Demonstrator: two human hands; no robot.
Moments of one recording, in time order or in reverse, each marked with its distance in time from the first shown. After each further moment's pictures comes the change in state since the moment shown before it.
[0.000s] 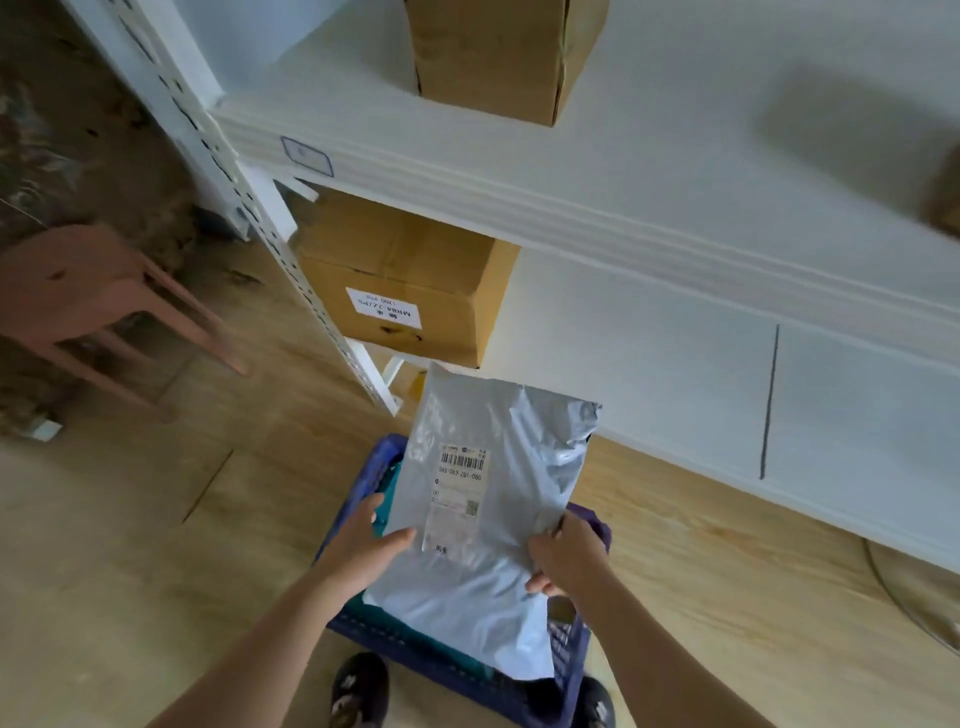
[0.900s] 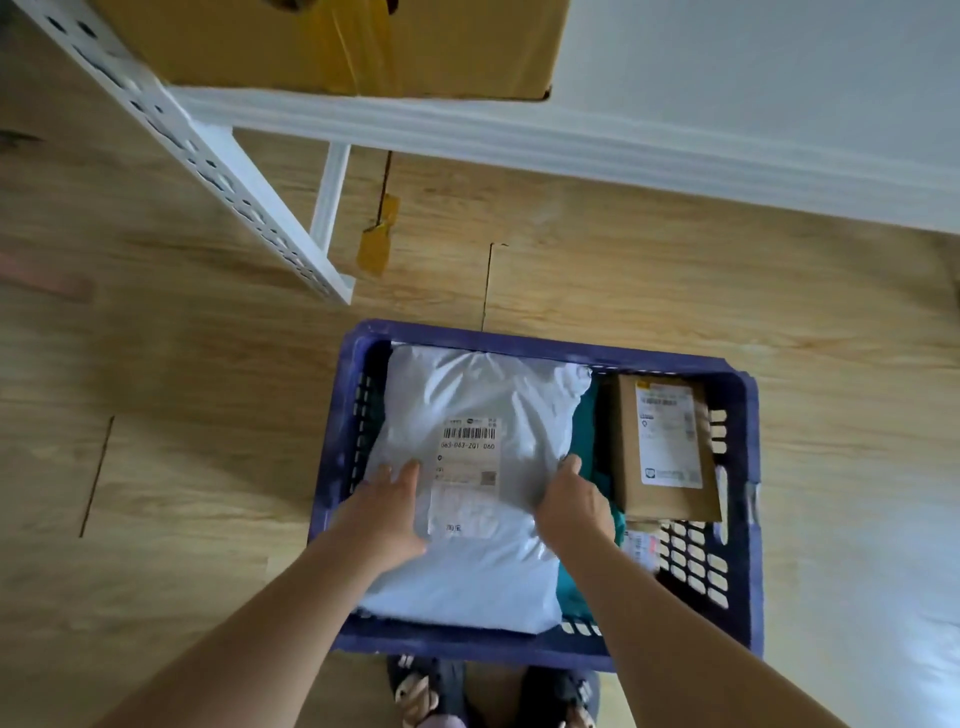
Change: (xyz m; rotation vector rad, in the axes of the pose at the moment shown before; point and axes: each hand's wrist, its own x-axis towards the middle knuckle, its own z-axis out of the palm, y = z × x) left_hand 0.267 -0.182 0.007 1.148 -0.325 0.218; right_hand 0.246 0.090 0.210 -0.345 0.284 0.279
